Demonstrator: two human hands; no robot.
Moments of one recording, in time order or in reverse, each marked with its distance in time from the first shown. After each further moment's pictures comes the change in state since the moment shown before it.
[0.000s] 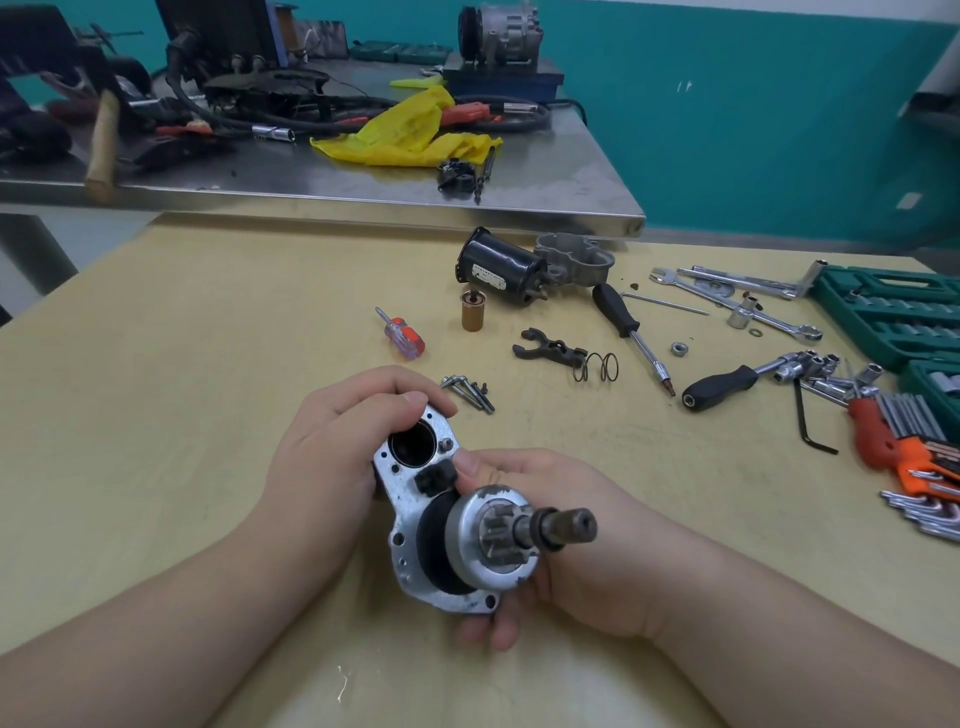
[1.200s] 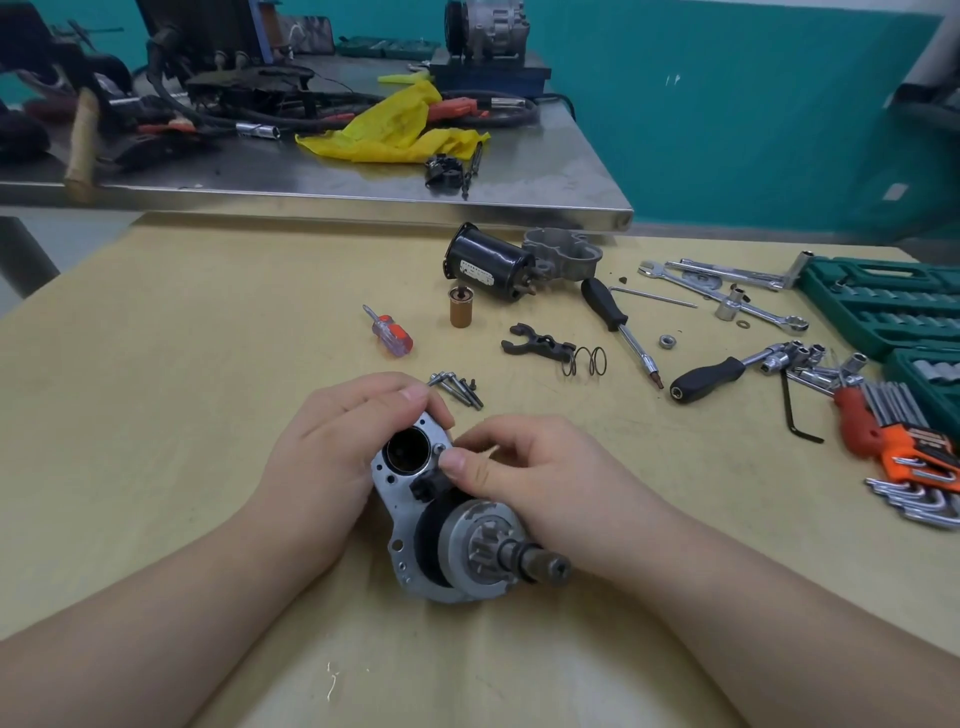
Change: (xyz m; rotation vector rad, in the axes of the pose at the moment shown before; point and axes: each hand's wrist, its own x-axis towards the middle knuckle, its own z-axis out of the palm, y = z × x) left_hand 0.007 -0.003 0.002 0.083 -0.071 -0.003; right_hand 0.012 0.003 -0.030 -0.708 0.342 -0.183
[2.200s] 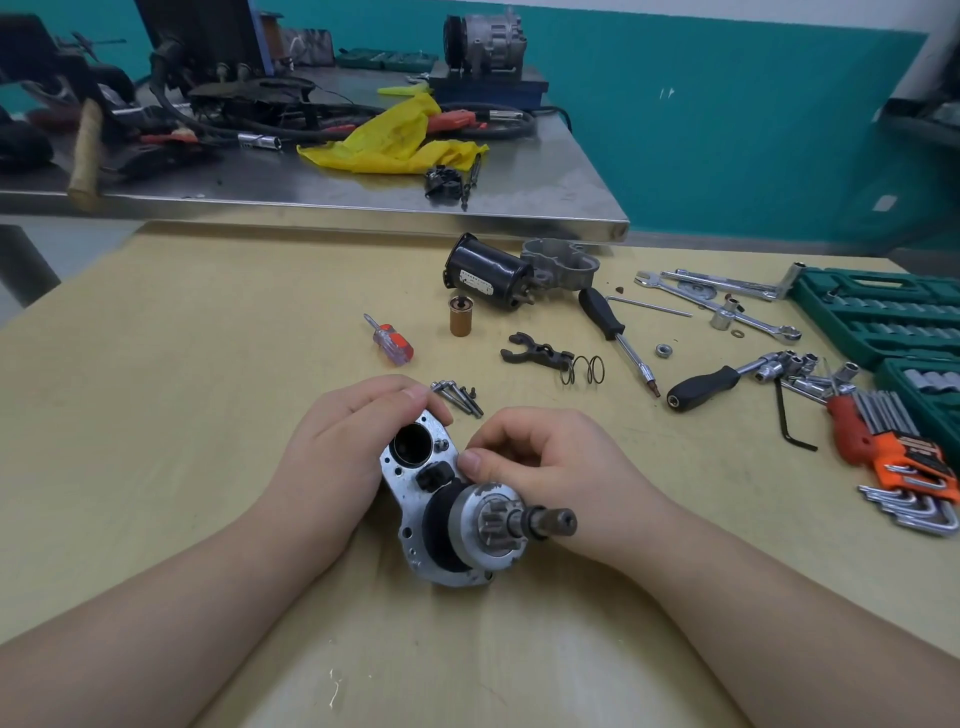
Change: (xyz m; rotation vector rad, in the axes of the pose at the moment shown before) left_hand 0.005 0.004 0.002 0.141 0.077 0.013; right_hand 0.016 0.016 -0.007 -0.028 0.081 -0.190
